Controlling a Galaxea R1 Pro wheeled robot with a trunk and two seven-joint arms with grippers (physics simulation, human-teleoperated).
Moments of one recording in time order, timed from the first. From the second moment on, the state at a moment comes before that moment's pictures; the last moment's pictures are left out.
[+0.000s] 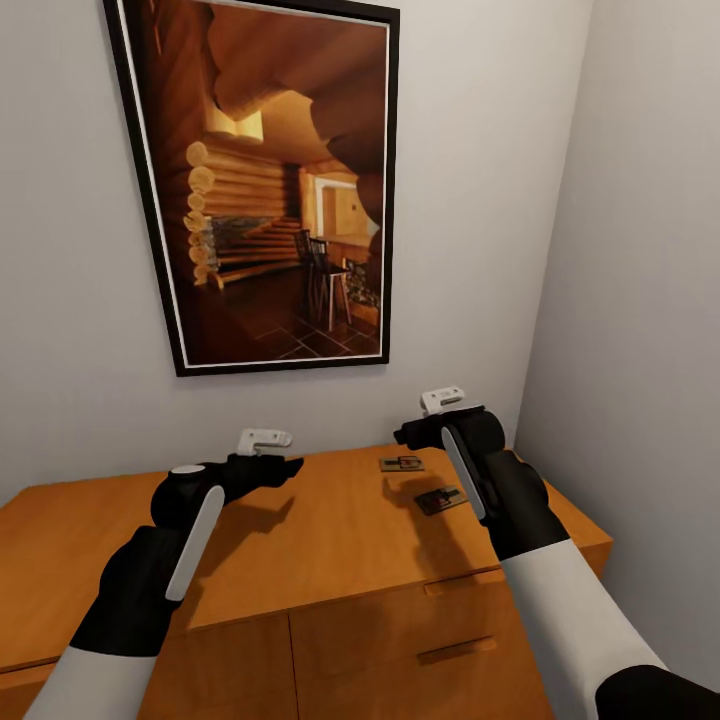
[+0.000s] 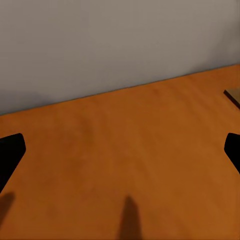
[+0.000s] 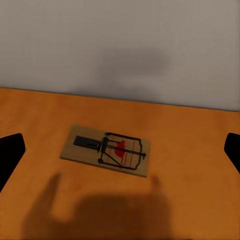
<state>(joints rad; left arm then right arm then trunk) -0.56 0.03 -0.13 -1.51 0.21 0.92 -0.05 -0.84 0.09 0.22 -1.25 0.02 1.04 0.04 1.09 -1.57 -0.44</state>
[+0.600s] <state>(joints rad) -0.56 0.03 -0.13 -1.50 0.21 0.91 -0.05 -0.84 0.04 0.22 -1.27 0.02 1.04 0.06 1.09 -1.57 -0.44</state>
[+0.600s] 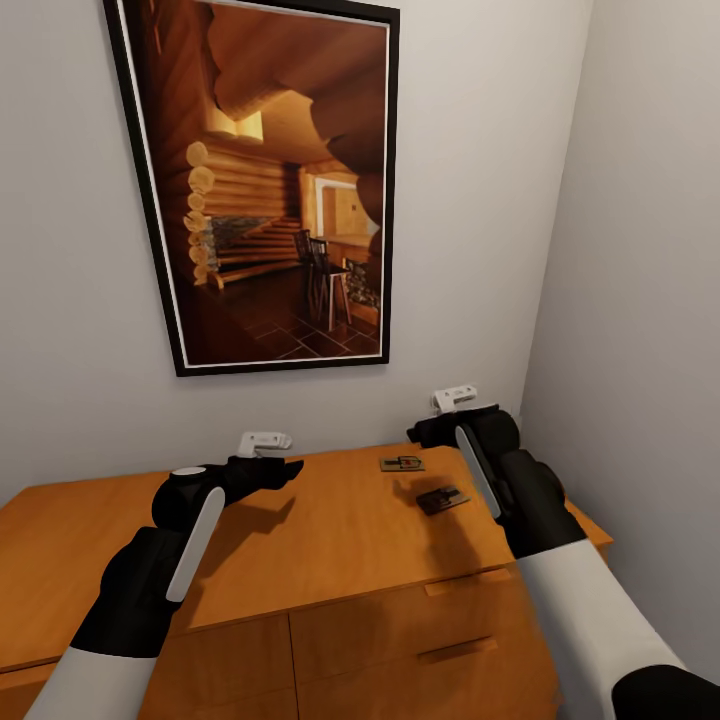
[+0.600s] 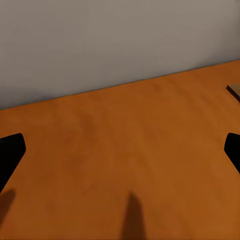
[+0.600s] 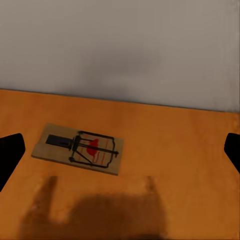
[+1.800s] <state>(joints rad) -0.56 0.03 -0.13 -1.49 0.21 0.91 -0.05 -0.84 -0.19 0.31 -1.46 -0.02 1.04 0.32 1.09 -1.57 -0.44</state>
